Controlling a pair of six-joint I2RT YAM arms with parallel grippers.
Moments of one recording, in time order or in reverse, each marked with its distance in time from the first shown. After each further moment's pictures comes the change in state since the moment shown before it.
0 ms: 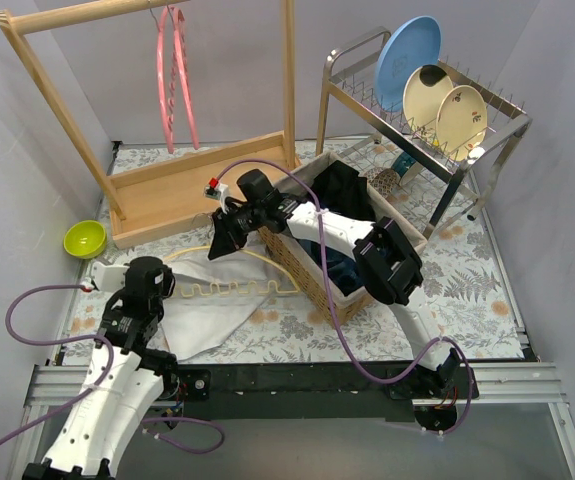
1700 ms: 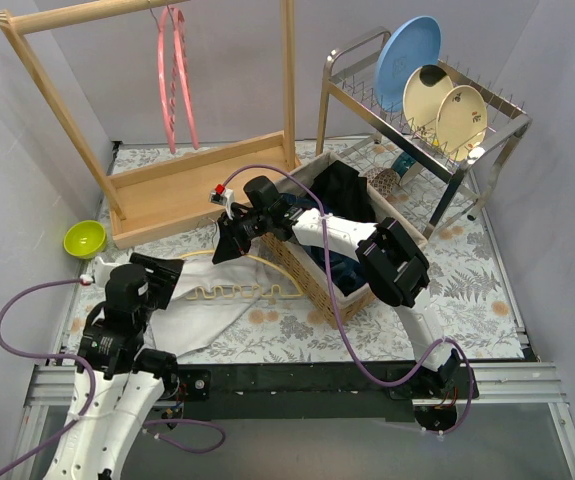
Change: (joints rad) left arm 0.000 -0.128 0.152 -0.207 0.232 0.067; right arm -0.006 -0.051 -0.146 0.135 -0.006 -0.023
